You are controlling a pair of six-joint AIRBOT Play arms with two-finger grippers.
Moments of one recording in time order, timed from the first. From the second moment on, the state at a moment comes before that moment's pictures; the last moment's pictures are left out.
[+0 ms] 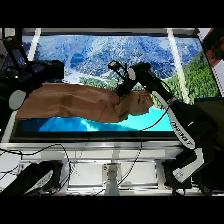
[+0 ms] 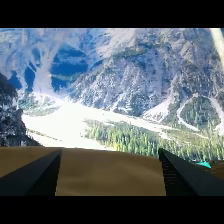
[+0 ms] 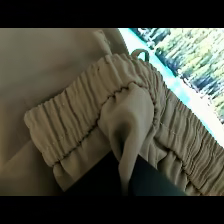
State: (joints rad) left arm -0.32 -0.88 1.11 1.81 -0.73 -1.92; right arm 0.50 -1.76 1.65 -1.57 1.17 1.27
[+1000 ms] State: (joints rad) left arm -0.25 -0.88 1.11 1.83 -0.77 -1.93; right arm 0.15 -1.00 1.05 -1.72 0.85 2.04
